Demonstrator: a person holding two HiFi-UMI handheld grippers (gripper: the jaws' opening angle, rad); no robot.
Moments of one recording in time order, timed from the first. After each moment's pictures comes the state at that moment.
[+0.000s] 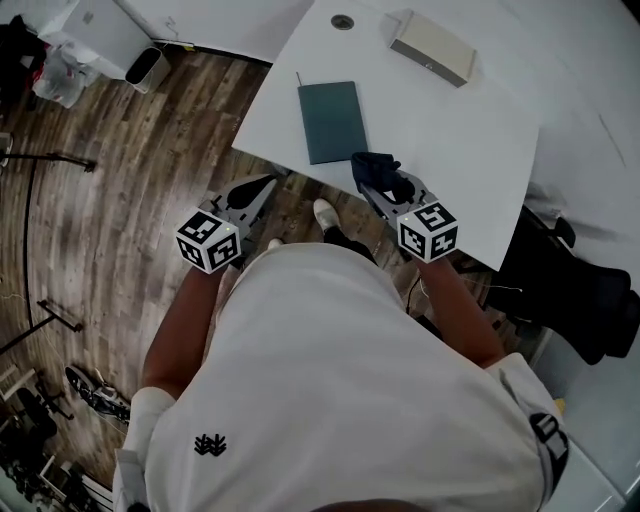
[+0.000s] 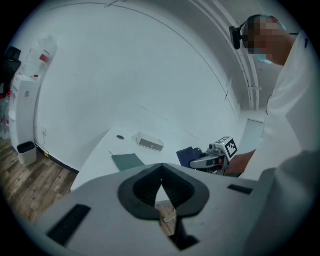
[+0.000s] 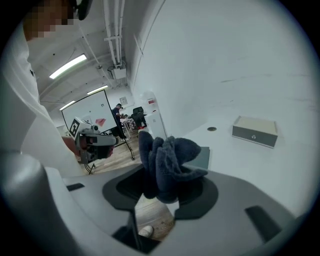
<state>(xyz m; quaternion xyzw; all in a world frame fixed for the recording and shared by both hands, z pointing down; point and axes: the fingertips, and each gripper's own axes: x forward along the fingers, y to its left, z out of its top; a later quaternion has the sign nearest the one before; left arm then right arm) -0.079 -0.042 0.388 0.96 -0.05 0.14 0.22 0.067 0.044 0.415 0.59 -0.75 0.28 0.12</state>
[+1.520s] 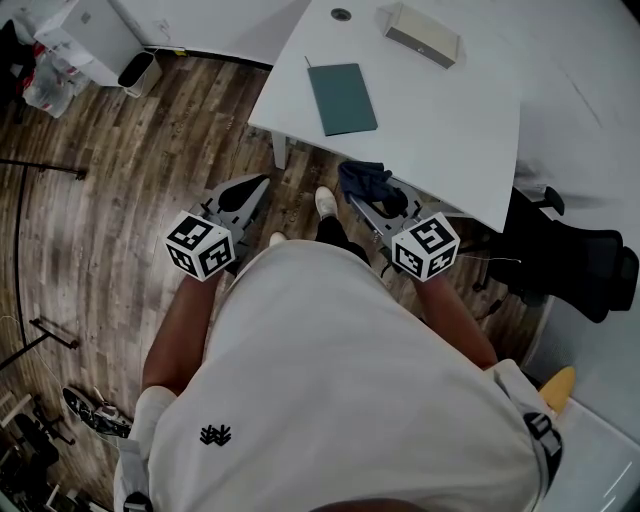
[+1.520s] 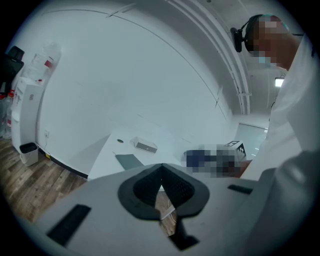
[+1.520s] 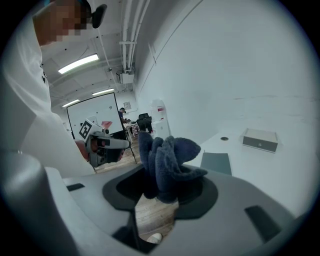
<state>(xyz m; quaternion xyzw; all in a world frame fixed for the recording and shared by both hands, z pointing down) -0.194 -0.007 0.350 0.97 -0.03 0.10 0.22 -0.080 0.095 0.357 0.61 -0.75 0.22 0.11</state>
